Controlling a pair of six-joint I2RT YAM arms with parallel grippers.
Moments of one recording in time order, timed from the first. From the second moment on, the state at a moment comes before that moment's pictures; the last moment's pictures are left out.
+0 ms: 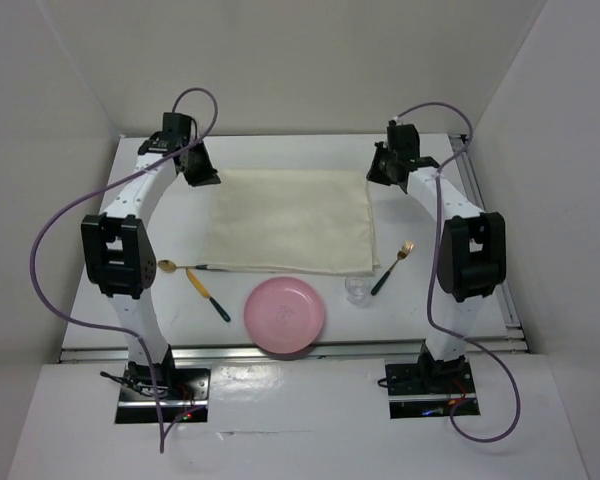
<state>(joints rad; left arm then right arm) -0.04 1.99 1.80 -0.73 0.17 -0.49 0.15 1.93 1.57 -0.34 -0.01 0.37</state>
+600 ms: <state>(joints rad) -0.11 2.09 1.54 -0.61 0.15 -0.48 0.20 1.92 1.27 -0.33 -0.08 0.45</state>
